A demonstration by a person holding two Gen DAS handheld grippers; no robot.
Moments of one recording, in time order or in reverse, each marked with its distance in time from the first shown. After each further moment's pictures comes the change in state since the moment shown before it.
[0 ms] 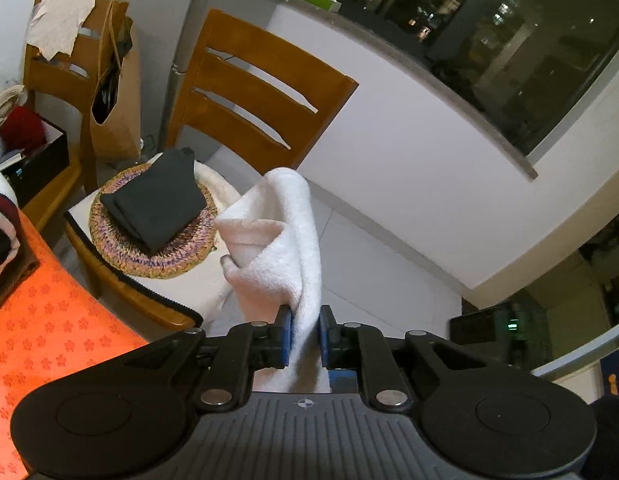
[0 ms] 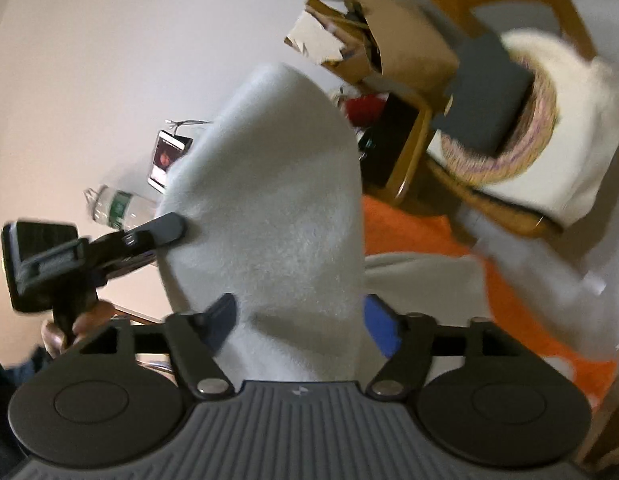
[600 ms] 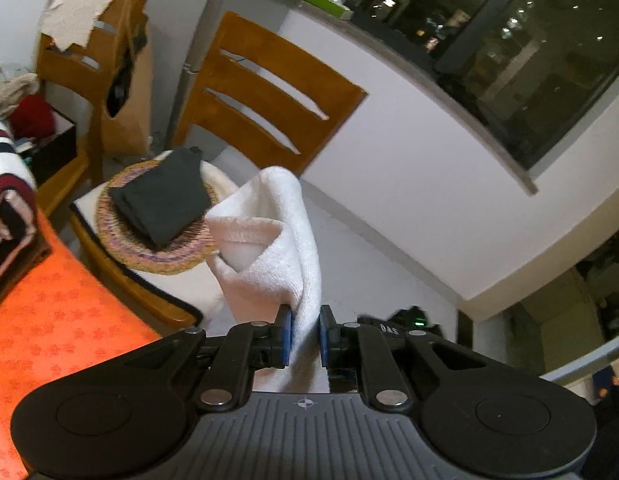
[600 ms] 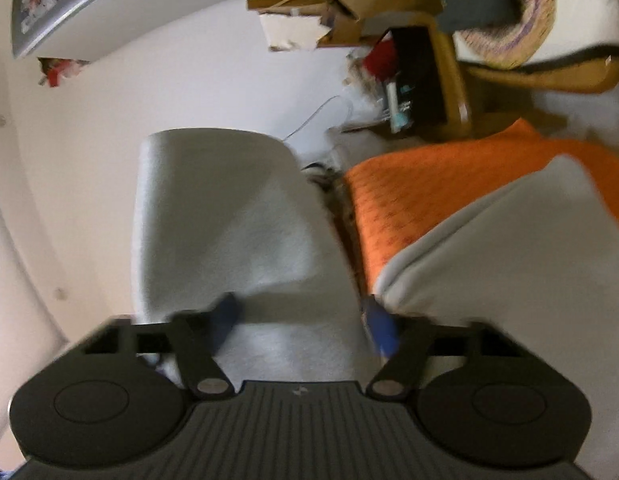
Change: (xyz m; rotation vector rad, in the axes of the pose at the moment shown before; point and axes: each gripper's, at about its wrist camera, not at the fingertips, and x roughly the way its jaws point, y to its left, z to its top) left arm -0.013 0.017 -0.005 -0.051 -0.013 0.022; right arm 0.084 -0.089 0.002 0.490 -0.001 0.436
